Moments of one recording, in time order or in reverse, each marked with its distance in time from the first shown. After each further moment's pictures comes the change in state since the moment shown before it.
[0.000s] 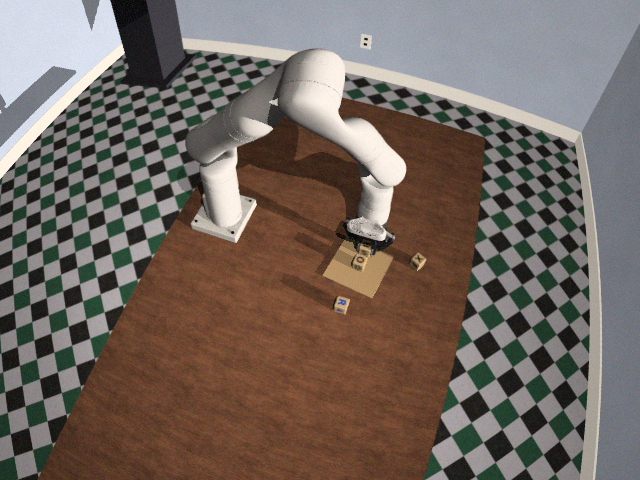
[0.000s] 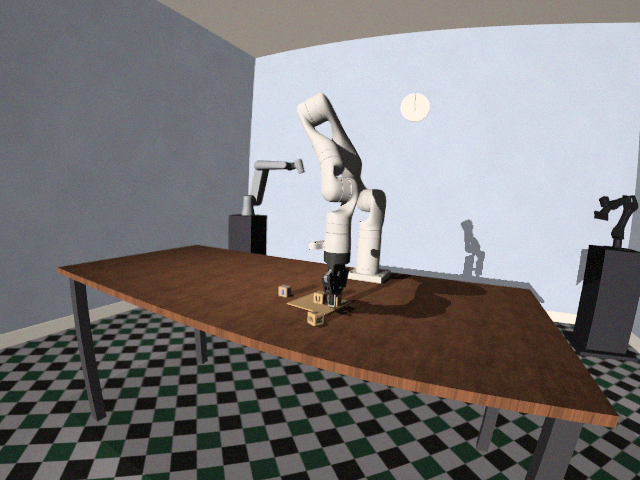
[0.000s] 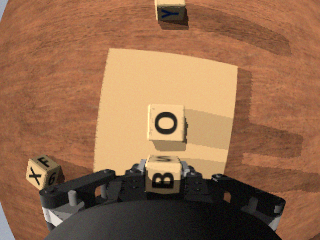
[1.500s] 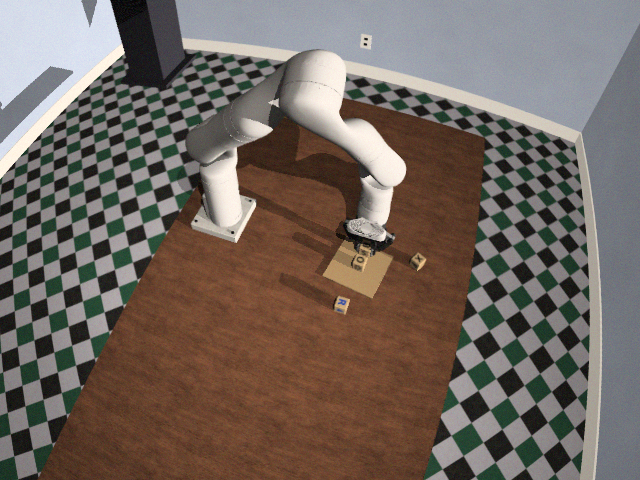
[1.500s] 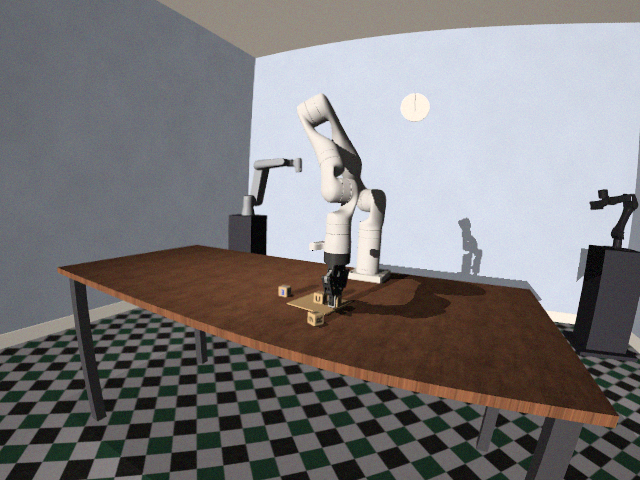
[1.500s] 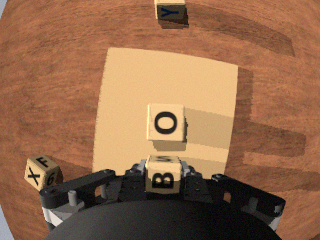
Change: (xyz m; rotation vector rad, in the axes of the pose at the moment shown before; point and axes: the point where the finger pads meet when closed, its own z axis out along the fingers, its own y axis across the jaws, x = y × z) arm 0.000 0.000 0.002 -0.001 0.000 -0.001
